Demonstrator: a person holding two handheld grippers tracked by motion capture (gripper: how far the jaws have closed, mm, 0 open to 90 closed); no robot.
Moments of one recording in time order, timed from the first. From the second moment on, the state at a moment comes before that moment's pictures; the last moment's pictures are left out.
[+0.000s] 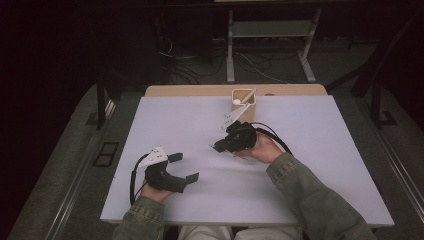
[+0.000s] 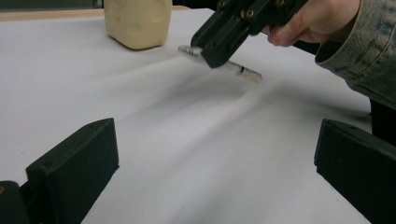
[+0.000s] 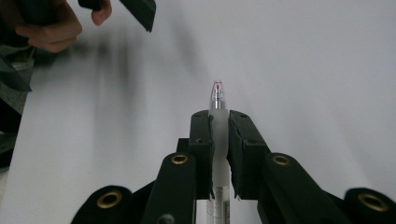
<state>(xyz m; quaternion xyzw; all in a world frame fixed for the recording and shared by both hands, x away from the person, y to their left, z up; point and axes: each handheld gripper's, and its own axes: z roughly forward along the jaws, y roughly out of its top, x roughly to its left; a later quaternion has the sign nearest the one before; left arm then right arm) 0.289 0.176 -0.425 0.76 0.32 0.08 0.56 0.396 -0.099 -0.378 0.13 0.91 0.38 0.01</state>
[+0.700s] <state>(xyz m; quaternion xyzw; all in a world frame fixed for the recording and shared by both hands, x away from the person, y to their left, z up) 0.289 0.176 -0.426 0.76 0.32 0.08 0.56 0.416 -0.133 -0.352 0.20 0.85 0.48 0.02</state>
